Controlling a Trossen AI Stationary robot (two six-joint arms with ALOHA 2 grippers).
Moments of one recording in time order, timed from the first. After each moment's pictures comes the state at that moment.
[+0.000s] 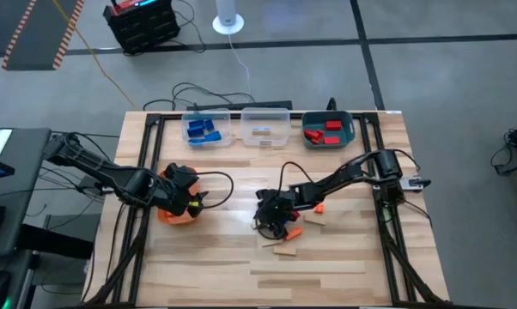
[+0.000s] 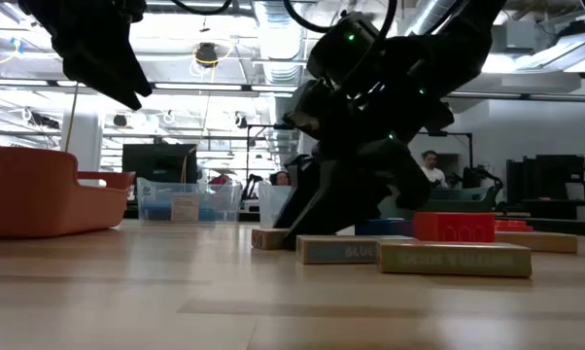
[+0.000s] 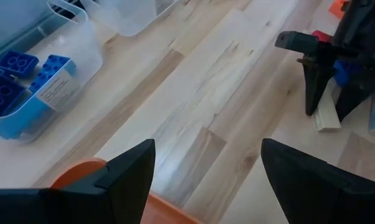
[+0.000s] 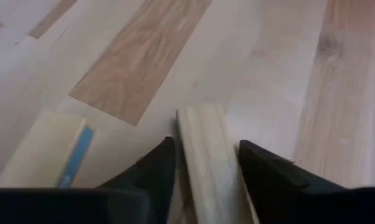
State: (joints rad) left arm -0.40 1.02 0.82 -0.79 -0.70 -0.85; right arm 0.12 2.01 1.03 0.22 -0.14 -0.26
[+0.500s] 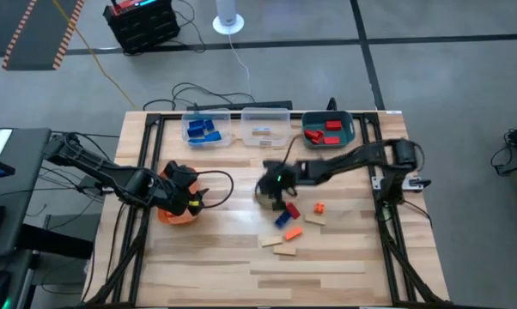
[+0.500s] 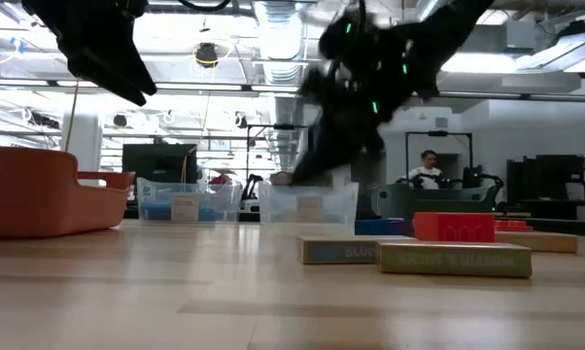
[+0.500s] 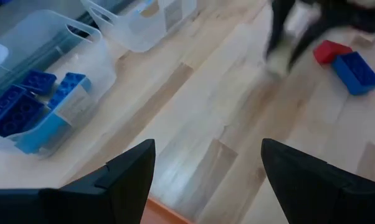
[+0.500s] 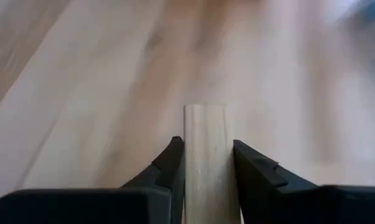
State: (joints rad) left arm -0.40 1.02 0.82 -0.78 -0.76 -0.81; right arm -0.05 1.82 1.02 0.07 -0.04 -0.31
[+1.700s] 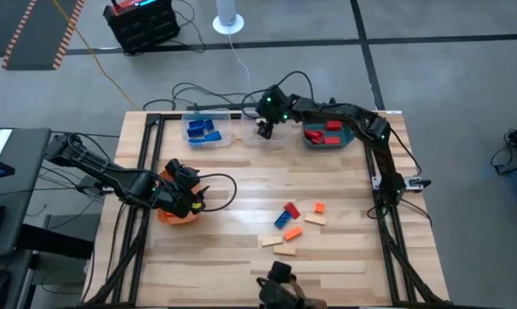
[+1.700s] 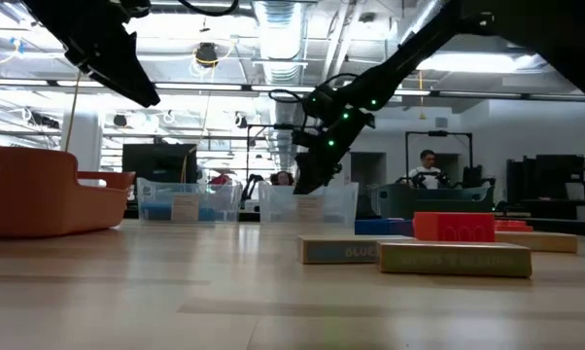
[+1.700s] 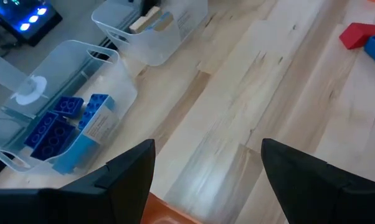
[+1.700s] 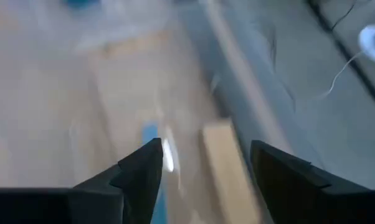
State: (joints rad) left arm -0.40 1.07 0.81 -0.78 -0.84 -0.69; right arm -0.60 2.14 1.60 -0.27 -0.05 -0.26
